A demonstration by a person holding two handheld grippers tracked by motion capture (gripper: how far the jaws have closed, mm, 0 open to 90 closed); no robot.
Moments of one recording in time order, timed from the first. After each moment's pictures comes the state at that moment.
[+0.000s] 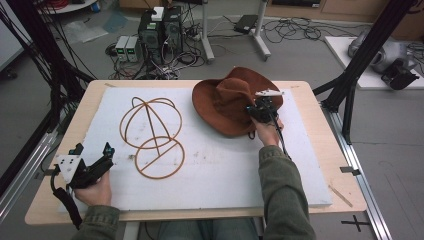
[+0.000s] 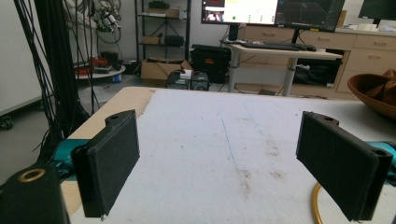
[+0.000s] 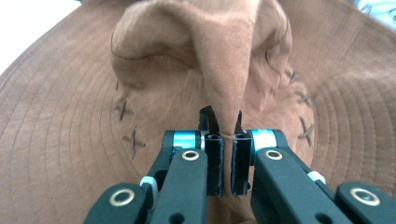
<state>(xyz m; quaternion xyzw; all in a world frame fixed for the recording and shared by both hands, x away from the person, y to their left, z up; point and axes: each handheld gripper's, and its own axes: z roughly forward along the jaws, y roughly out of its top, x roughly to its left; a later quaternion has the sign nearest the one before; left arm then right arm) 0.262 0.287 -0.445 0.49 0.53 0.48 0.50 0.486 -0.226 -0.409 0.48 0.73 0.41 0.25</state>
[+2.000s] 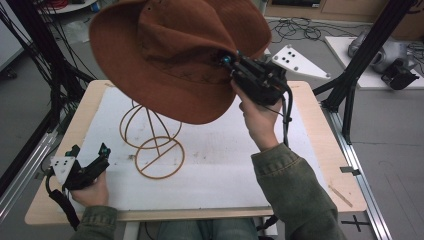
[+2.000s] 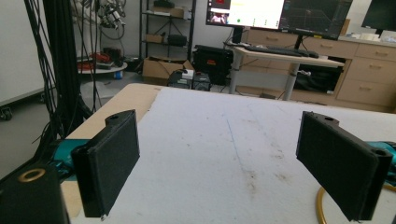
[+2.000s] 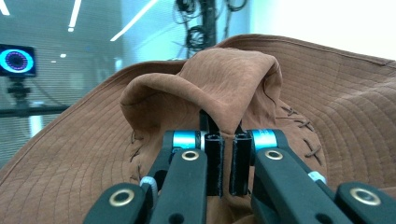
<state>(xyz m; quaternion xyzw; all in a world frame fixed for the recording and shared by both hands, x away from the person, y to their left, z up) 0.259 0.296 -0.446 0.47 0.55 0.47 0.51 0.324 -0.152 -0.177 0.22 0.58 0.75 0.24</state>
